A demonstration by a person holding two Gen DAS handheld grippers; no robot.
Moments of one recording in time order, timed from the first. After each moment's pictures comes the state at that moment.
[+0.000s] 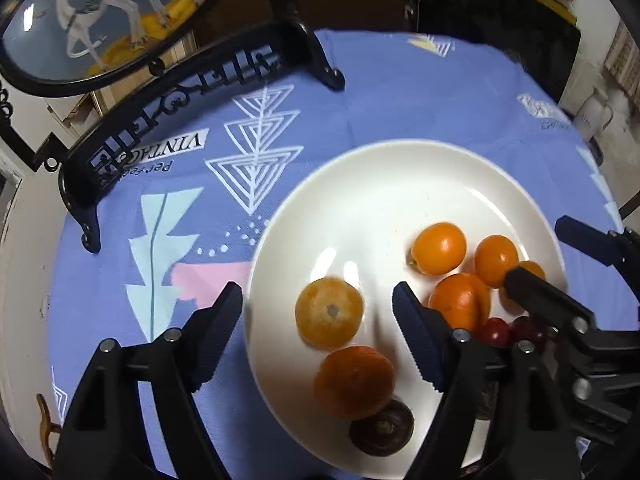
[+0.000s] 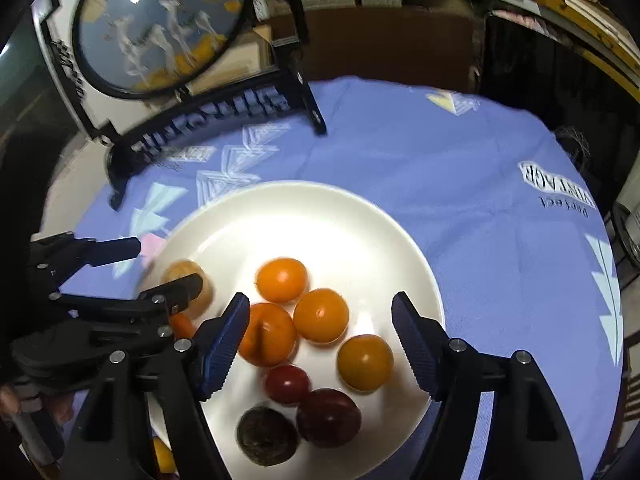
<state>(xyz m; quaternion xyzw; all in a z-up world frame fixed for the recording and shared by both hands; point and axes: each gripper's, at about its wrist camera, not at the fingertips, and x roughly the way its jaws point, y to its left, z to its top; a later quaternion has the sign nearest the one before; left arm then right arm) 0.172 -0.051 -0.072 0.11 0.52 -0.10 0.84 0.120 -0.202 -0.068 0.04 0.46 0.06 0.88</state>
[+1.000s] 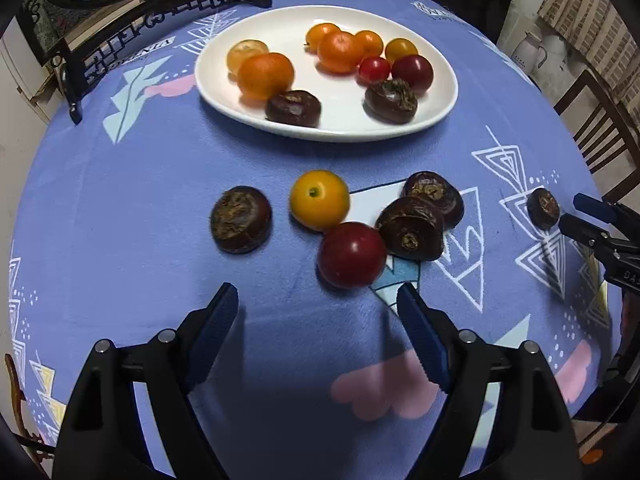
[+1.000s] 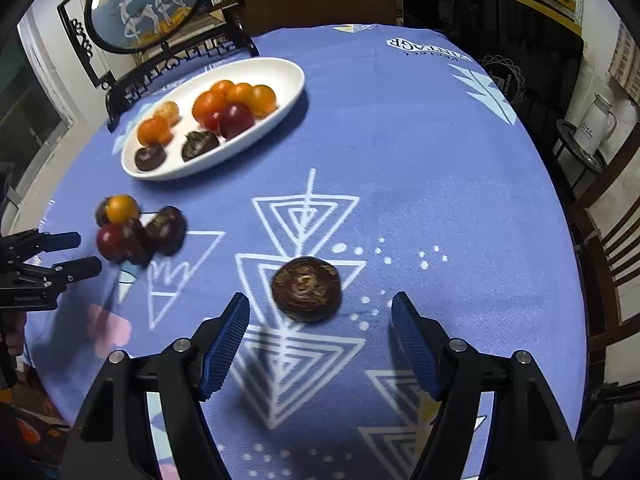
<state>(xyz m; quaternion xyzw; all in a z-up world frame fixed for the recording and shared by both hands) -0.033 -0.013 -0.114 0.12 0.55 -0.19 0.81 -0.118 -0.273 -0.108 0.06 0.51 -0.02 0.86</state>
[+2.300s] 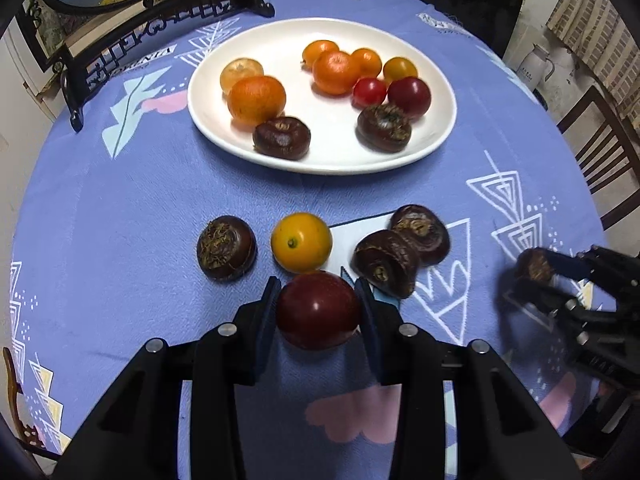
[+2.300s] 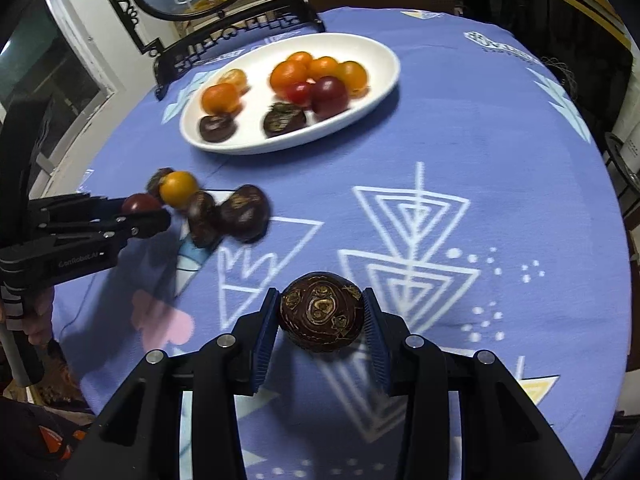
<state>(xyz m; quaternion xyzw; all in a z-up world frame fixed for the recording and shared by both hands) -0.021 -0.029 -0.099 0.10 0.54 -0.18 0.81 -0.101 -0.215 -0.107 0.06 0.53 0.08 0.84</state>
